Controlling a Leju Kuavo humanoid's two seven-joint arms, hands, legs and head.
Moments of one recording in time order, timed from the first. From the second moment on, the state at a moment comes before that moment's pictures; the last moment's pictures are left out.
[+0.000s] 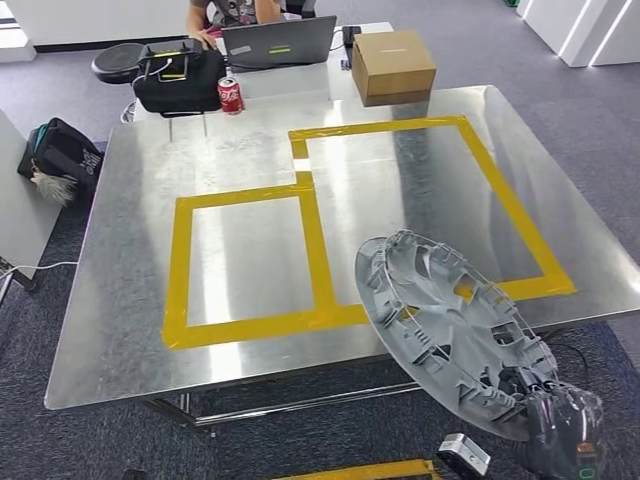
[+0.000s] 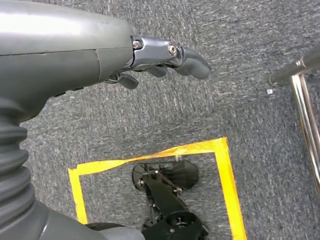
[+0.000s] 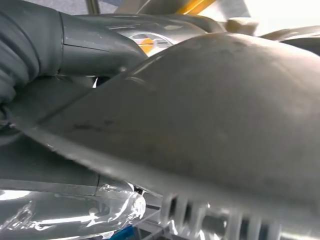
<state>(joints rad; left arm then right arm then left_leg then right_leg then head) -0.06 -0.11 1.15 -0.20 -1.40 0.04 -0.52 0.53 -0.36 0.26 -2.00 1.32 -0.61 0.29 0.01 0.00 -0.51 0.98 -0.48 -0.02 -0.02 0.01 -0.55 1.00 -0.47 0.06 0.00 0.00</state>
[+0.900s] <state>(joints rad) -0.05 -0.11 1.16 -0.20 -1.40 0.05 -0.52 0.58 -0.30 0.20 -2.02 1.34 -0.58 0.23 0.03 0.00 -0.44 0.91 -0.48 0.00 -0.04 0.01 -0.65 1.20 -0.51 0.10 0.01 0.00</state>
